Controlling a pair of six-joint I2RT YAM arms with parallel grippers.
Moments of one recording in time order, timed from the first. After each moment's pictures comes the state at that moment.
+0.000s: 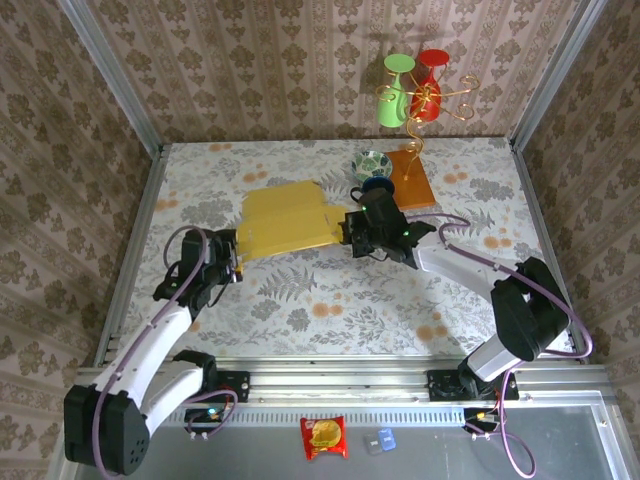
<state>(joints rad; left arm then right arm) -0.28 0.91 0.54 -0.26 0.04 -1.75 0.59 1.55 1.04 -0.17 -0.16 2.01</state>
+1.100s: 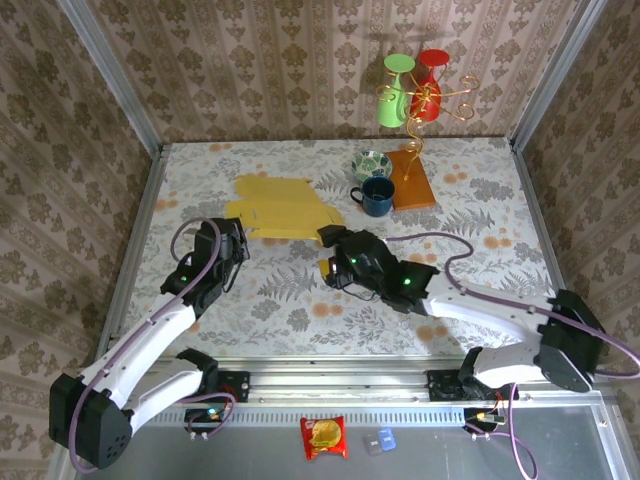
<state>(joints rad) -0.50 0.93 0.66 -0.18 -0.35 -1.89 0.95 1.34 0.90 0.00 0.23 2.02</state>
